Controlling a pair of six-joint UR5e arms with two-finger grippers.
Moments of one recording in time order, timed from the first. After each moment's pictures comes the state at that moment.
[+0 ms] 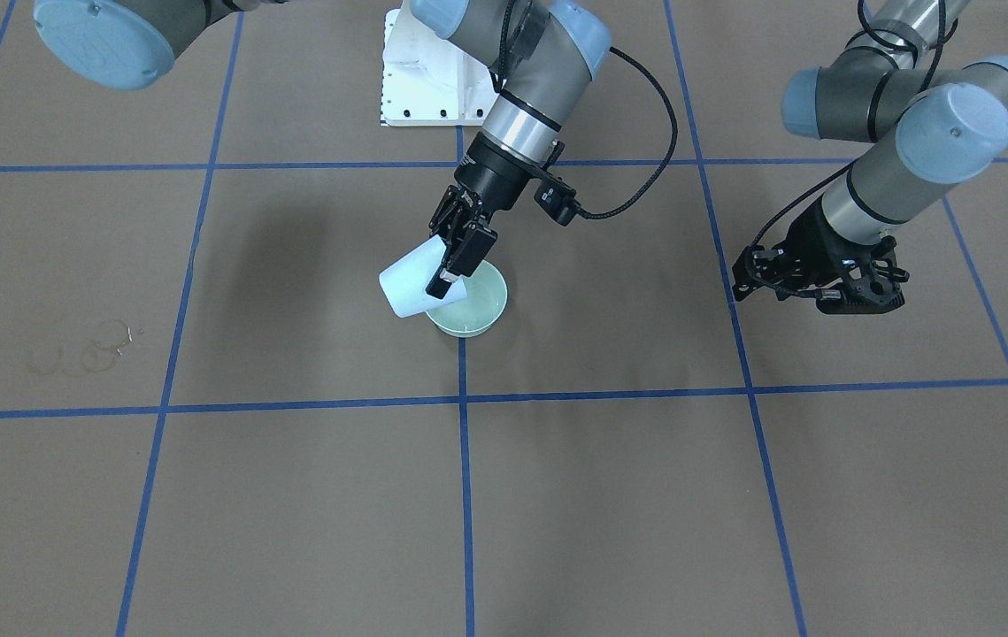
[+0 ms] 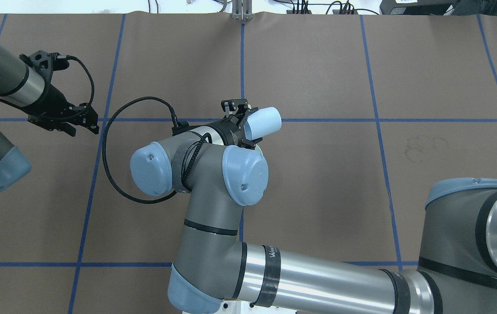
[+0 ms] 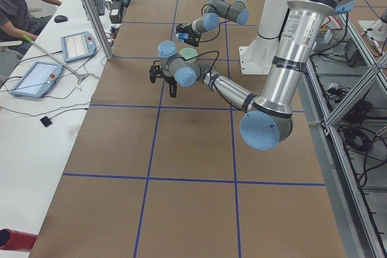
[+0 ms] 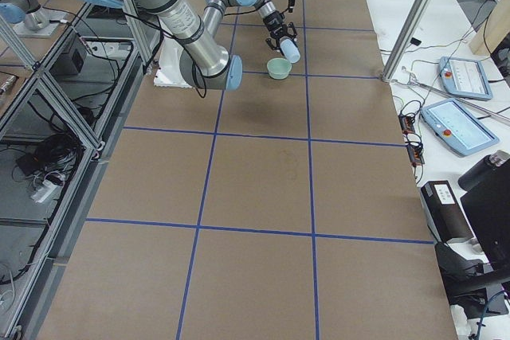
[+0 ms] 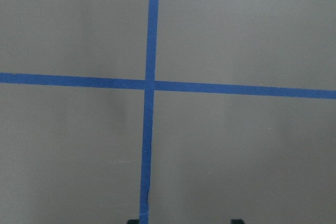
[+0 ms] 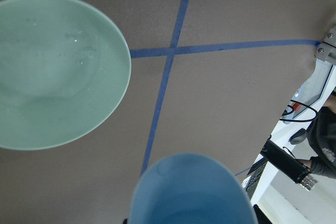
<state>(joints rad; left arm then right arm) -0.93 -1.85 -1.74 -1.82 -2.26 -0.95 0.34 -0.50 1.45 -2.20 1.06 -0.08</state>
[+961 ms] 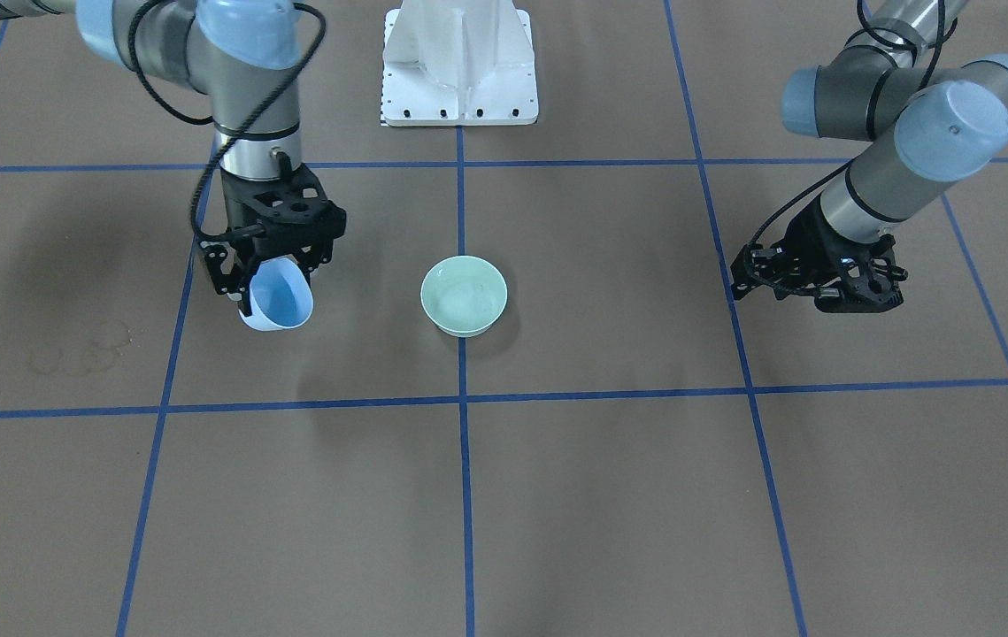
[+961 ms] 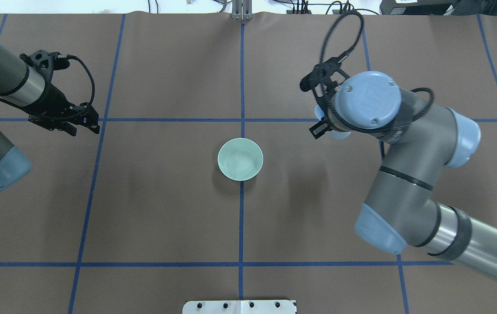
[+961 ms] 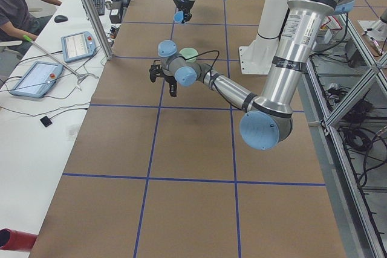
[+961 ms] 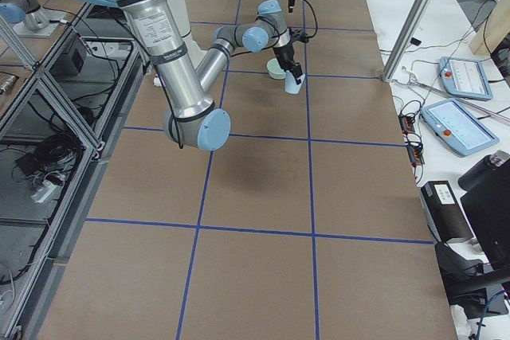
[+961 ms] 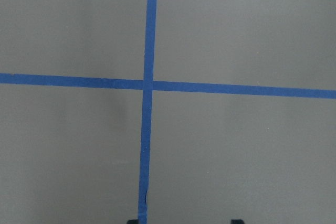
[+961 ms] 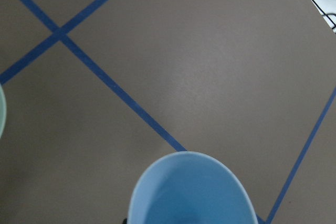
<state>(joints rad) -0.93 -1.85 -1.74 -1.82 -2.26 -0.95 0.63 -1.12 1.92 -1.61 1.58 0.58</state>
